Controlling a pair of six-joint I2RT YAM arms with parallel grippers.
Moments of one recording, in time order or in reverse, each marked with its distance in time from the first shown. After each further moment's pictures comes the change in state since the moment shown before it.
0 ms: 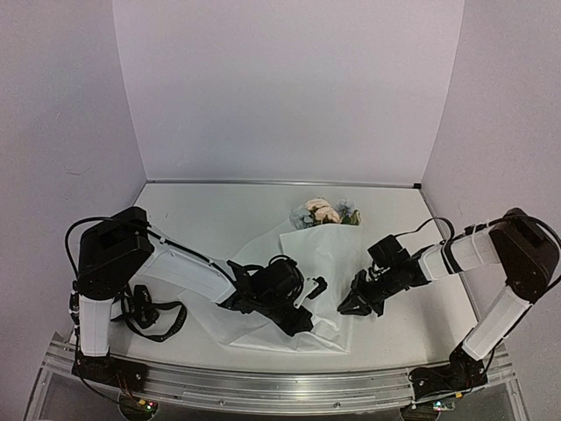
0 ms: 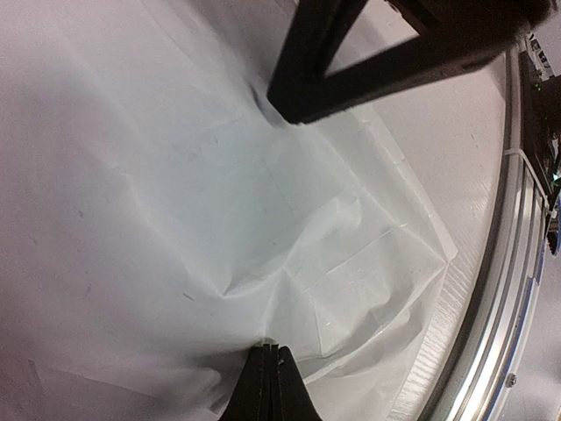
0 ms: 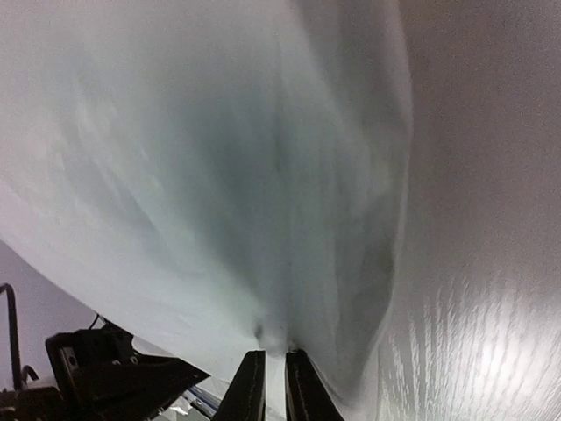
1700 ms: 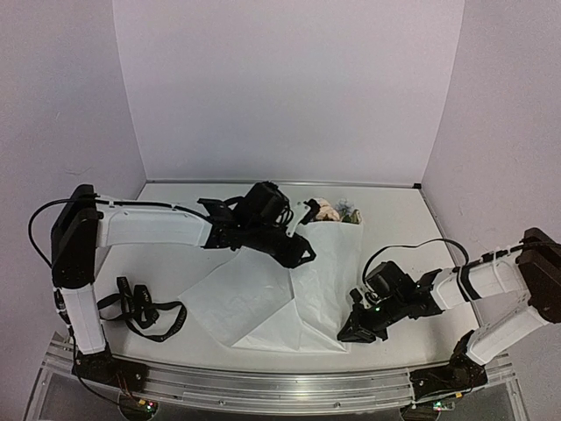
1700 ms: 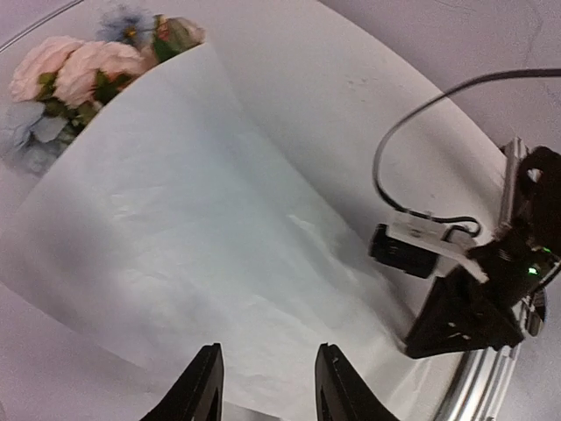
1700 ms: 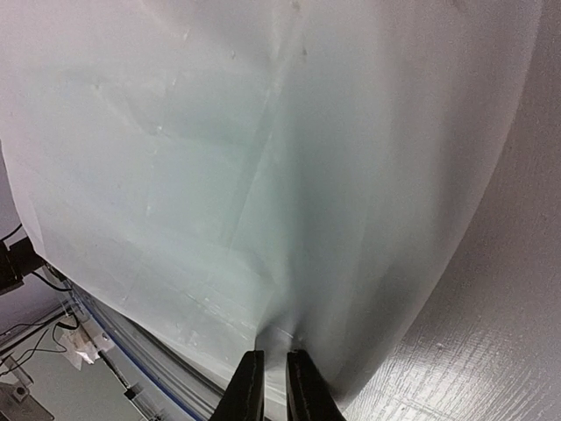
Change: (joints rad) left arm 0.185 -0.164 0.243 -0.211 -0.084 0.190; right arm 0.222 -0.177 -0.174 0.042 0.080 -0.103
